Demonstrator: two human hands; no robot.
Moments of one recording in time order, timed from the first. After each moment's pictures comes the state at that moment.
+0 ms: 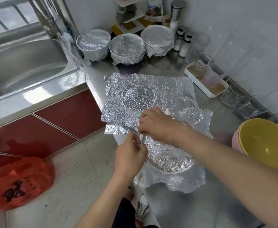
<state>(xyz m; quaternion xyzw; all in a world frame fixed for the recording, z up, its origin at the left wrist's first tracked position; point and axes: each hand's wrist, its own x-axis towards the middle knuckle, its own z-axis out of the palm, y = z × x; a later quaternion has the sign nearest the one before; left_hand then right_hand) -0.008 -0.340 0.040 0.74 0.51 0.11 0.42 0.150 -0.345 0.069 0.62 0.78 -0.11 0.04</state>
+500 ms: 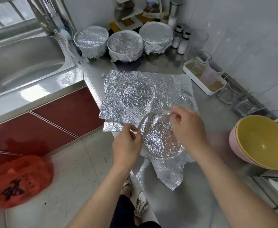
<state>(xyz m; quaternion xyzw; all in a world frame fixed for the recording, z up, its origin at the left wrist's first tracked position) 0.002 -0.328 0.041 0.74 0.52 0.15 0.40 0.166 -0.408 0.067 0.87 0.41 -0.11 -0.26</state>
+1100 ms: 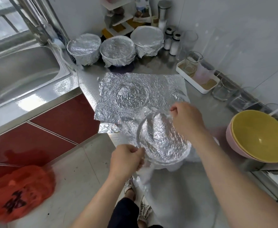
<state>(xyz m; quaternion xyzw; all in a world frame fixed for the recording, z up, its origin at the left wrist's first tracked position) -0.013 -0.343 0.054 0.66 0.54 0.00 0.52 0.194 -0.394 0.067 0.90 0.39 -0.10 -0.18</state>
